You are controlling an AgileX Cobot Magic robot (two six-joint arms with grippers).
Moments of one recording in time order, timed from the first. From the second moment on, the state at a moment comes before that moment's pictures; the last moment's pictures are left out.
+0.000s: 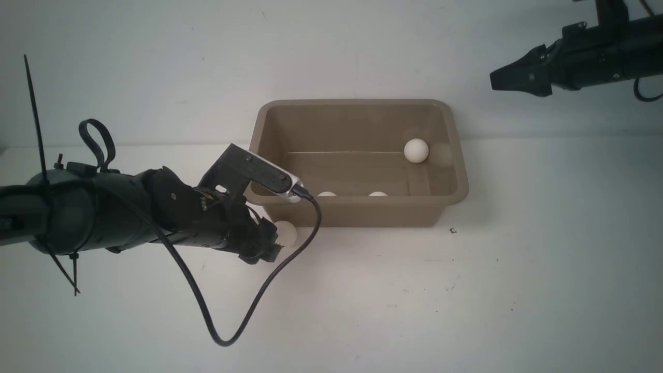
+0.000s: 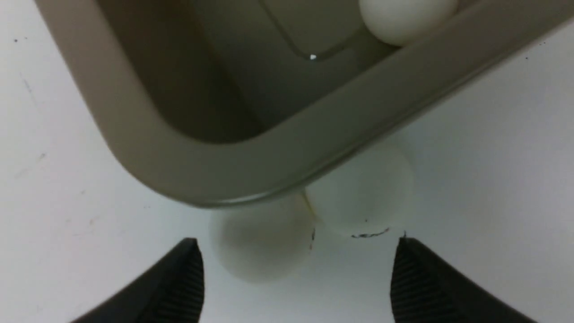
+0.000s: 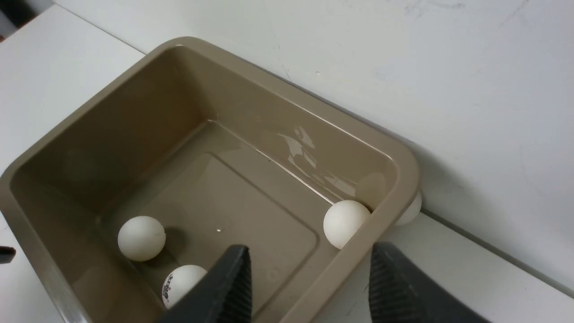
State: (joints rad) right arm -0.10 1.99 -1.67 1.10 1.02 -1.25; left arm -0.32 1.80 -0.96 -0.59 0.10 0.80
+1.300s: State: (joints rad) right arm -0.10 1.99 -1.67 1.12 1.02 -1.24; left arm -0.24 1.74 -0.96 -0.80 0.19 1.08
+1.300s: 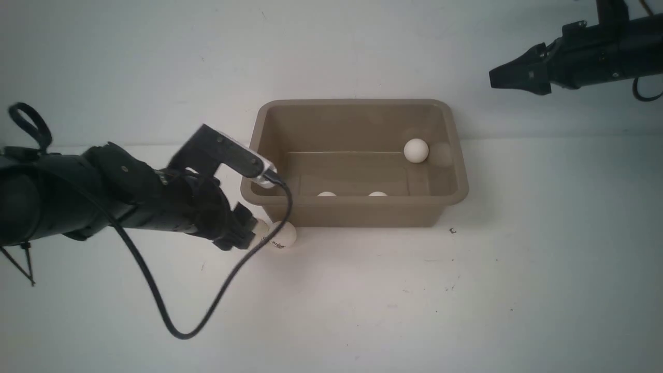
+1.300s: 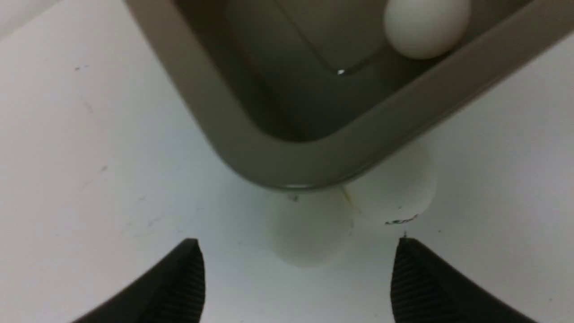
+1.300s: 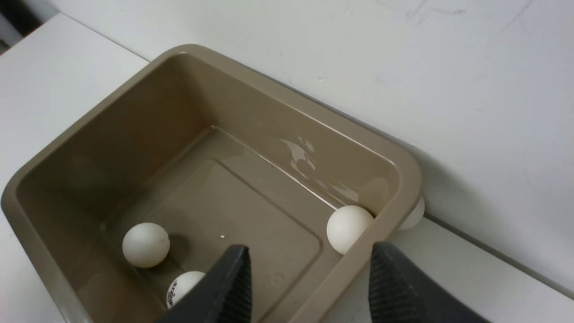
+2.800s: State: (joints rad) right arm -0.10 1.99 -1.67 1.12 1.02 -1.24; left arm -0.24 1.96 -1.08 -0.97 0.20 1.20
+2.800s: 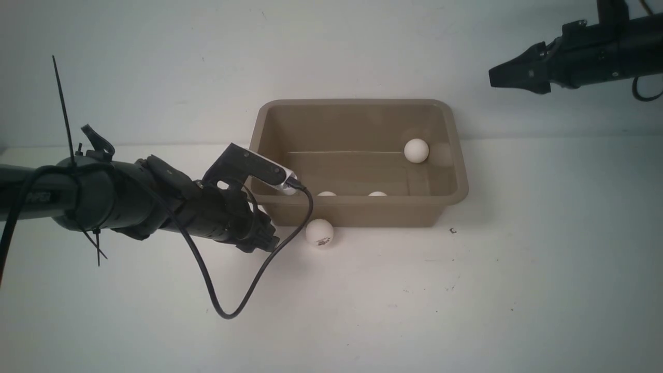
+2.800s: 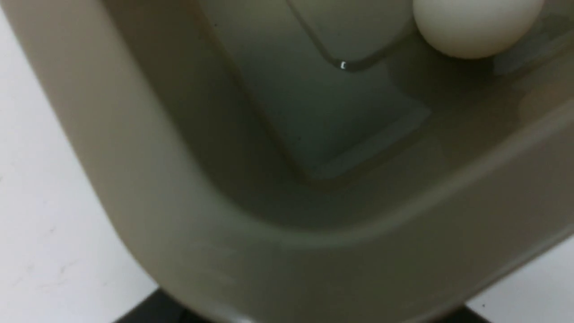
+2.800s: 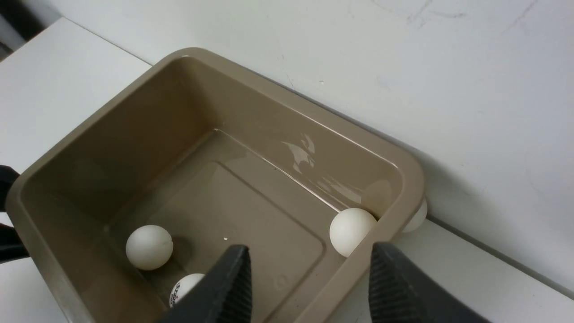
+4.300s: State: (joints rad) right arm -0.10 1.99 -1.67 1.12 1.02 -1.25; left arm -0.19 1.92 -1.21 -1.70 0.48 2.06
